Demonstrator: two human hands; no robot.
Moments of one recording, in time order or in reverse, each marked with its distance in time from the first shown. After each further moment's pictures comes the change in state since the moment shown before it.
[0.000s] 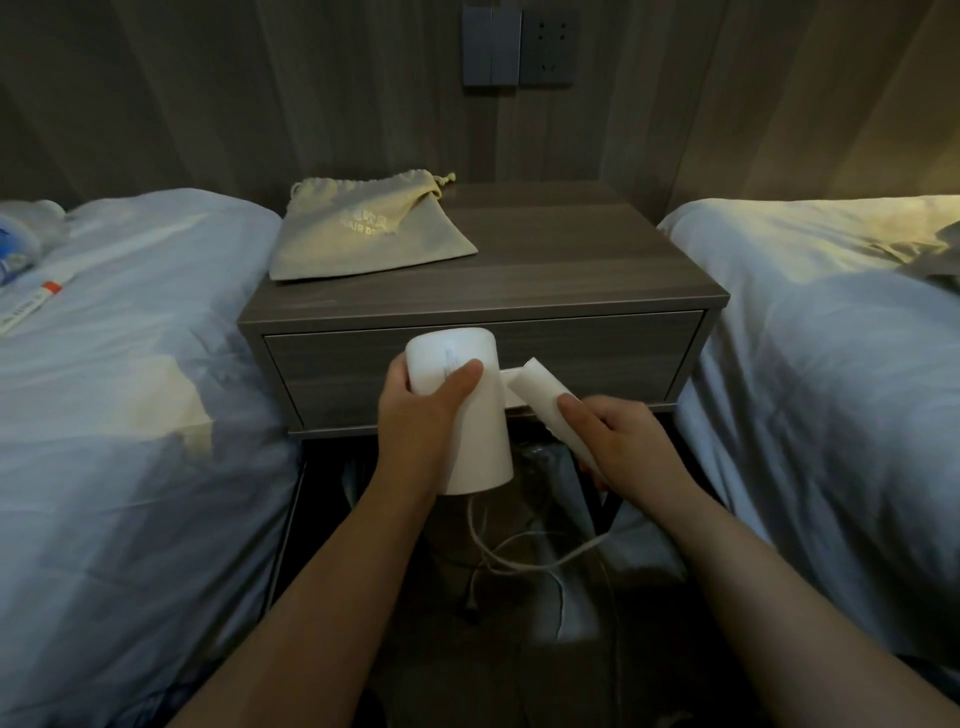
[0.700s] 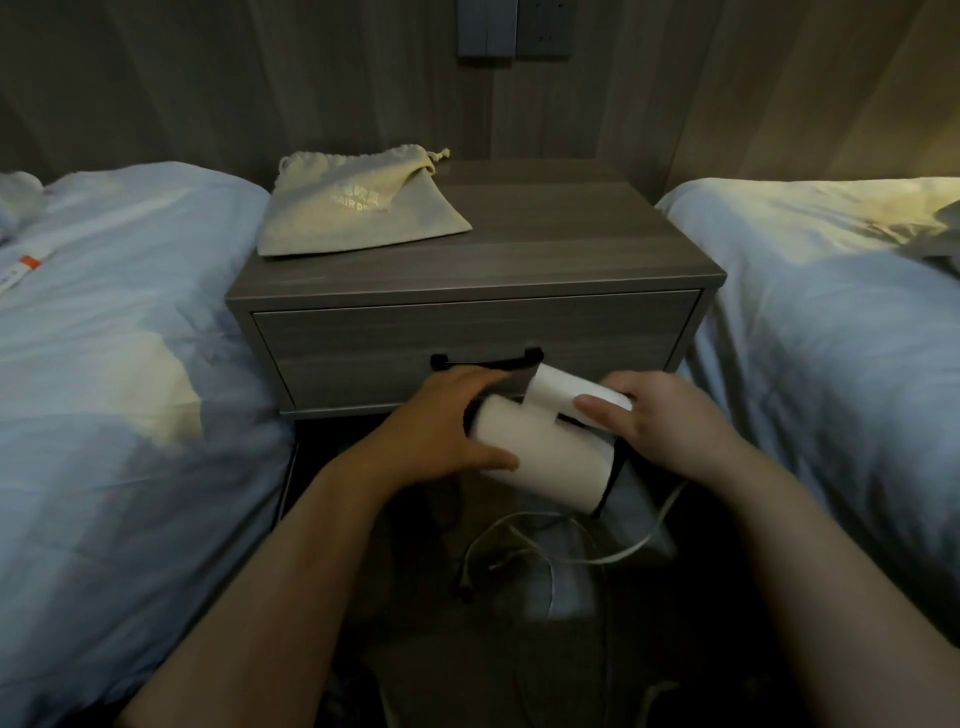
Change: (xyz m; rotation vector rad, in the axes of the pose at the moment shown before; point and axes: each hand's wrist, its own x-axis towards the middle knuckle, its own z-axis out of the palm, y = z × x) left_hand 0.017 -0.015 -0.015 0.955 -0.689 0.393; right_hand 0.005 0.014 -0.037 -0.490 -0.088 -0.077
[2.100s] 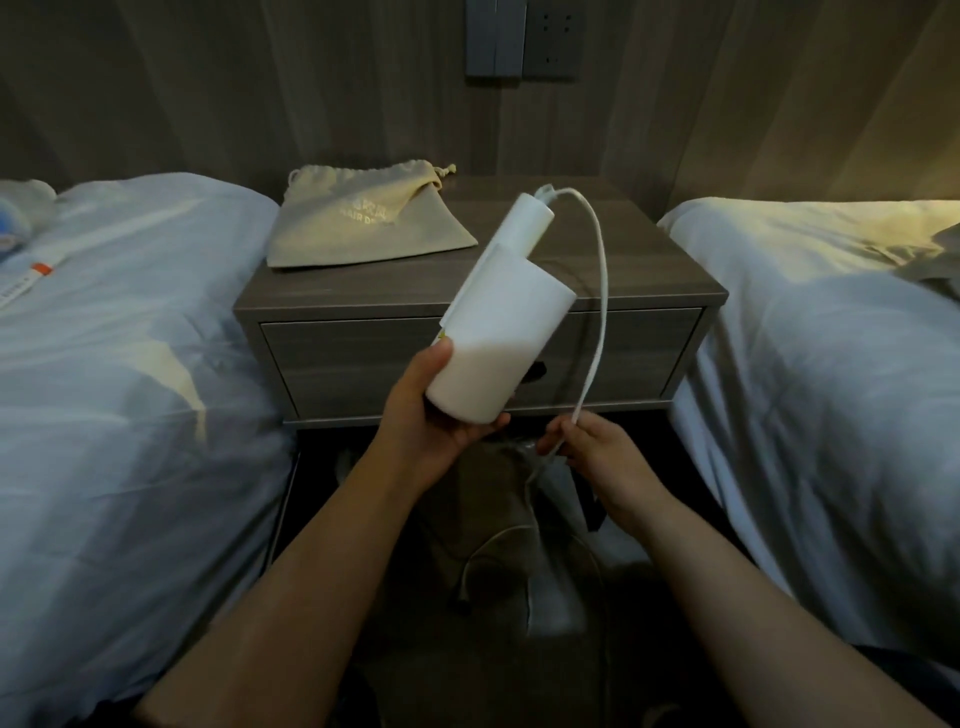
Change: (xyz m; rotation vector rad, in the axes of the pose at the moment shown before) left_hand -0.004 0.024 -0.007 -1.638 0.225 -0.187; right_hand 0.012 -0.012 0.071 0.961 0.010 0.270
